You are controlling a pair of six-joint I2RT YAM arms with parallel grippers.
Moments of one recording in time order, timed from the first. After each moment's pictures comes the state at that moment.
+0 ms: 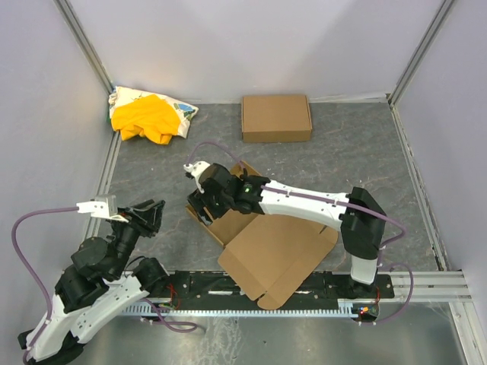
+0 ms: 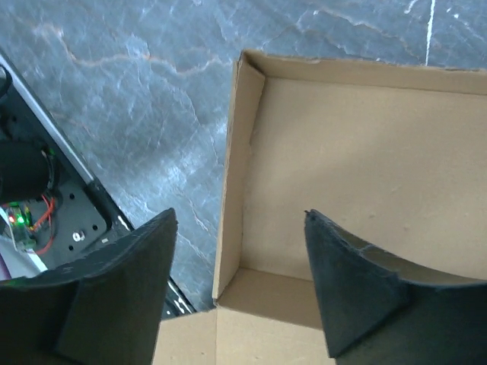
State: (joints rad) left arm -0.87 0.02 0.68 -0.66 -0.61 -0.40; right arm 1.13 1.85 1.54 -0.45 0.04 0.32
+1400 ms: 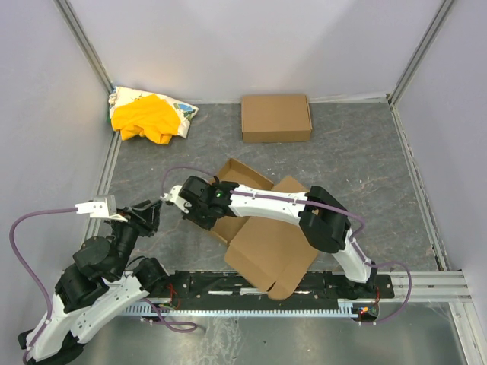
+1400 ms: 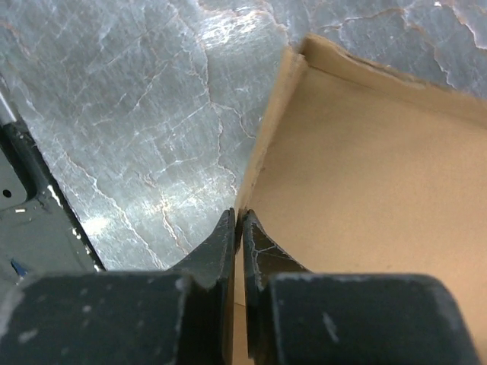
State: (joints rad) left arm -0.87 0.02 0.68 -0.69 -0.68 -0.43; right arm 1.18 2.14 1.77 -0.62 -0.06 -0.01
